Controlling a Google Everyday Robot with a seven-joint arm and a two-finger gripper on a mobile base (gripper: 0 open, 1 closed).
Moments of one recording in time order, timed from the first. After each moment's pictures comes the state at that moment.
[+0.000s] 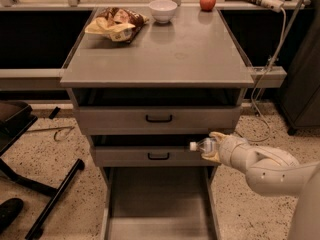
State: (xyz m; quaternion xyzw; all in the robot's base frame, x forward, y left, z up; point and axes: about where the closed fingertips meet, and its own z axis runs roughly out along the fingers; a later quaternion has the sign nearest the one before) arm 0.602 -0.197 0.605 -0.55 0.67 -0.13 0.47
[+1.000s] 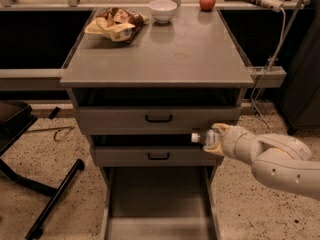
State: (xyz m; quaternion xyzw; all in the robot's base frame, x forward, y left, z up) arm 0.595 -0.192 0.658 -0.54 0.69 -0.13 0.47
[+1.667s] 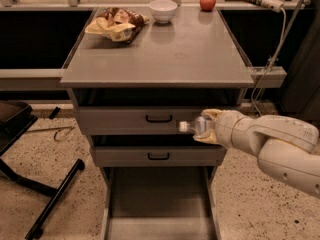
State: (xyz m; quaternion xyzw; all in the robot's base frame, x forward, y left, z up) arm 0.577 -0.145 0.745 -0.57 0.64 -0.11 0.50
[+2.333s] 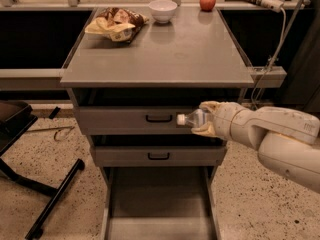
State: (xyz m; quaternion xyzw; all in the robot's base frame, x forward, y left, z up) arm 0.581 -0.135 0.772 -0.58 0.63 -0.12 0.50
